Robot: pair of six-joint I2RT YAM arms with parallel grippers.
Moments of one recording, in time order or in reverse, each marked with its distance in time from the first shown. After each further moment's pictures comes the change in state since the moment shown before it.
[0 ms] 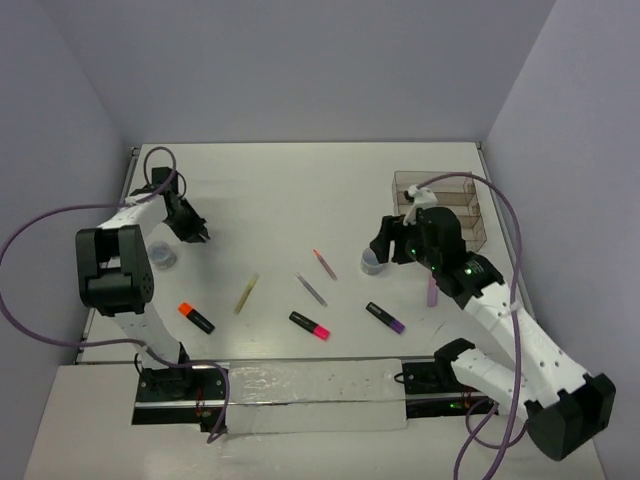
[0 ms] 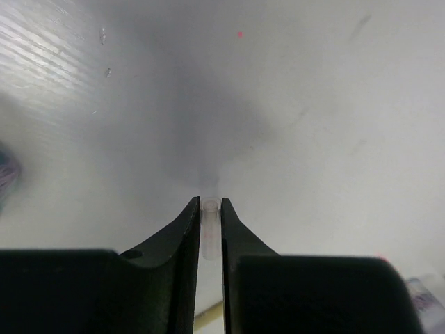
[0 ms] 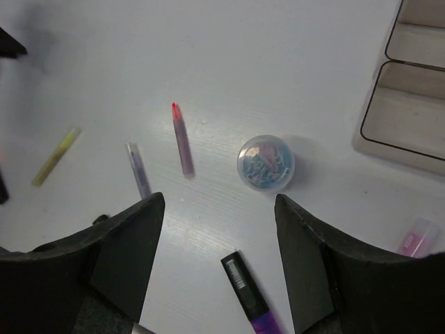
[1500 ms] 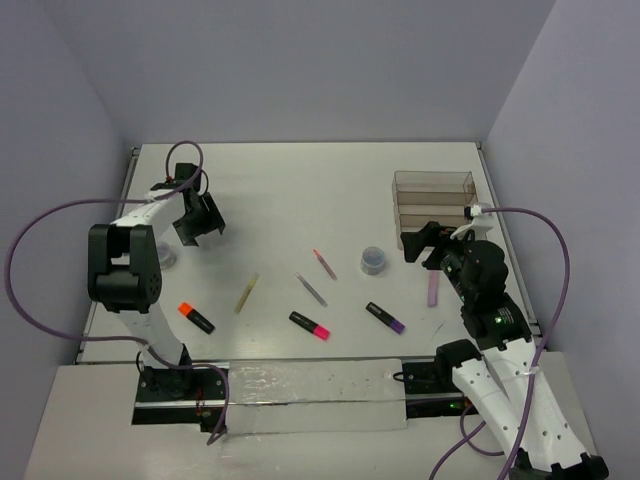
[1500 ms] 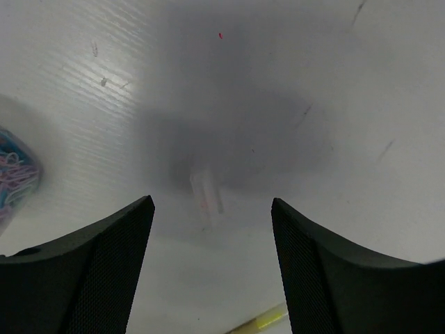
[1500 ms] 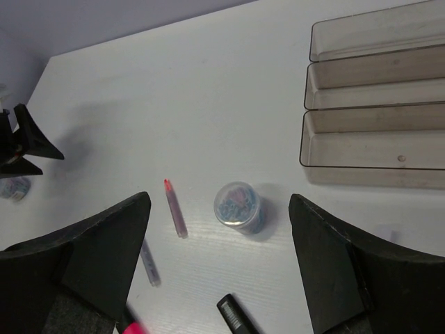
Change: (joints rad) left arm -0.121 0.007 0.045 -0.034 -0.223 0.069; right arm -0.177 -0.357 -0.155 0.093 0.052 0.097
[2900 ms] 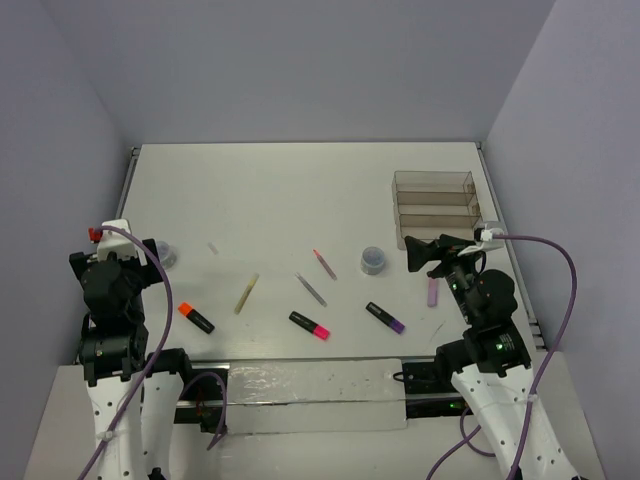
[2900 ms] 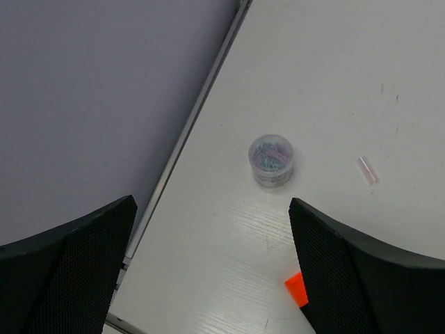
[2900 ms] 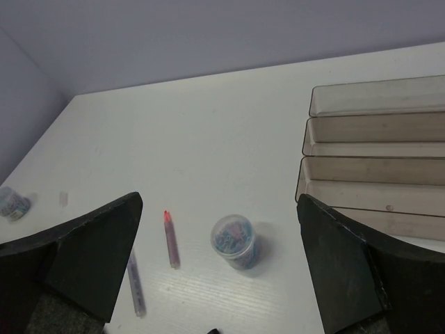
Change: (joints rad) left arm 0.185 -1.430 -0.531 0.040 -0.189 0.664; right arm 0.000 -0.227 -0.143 0.143 0.004 -0.076
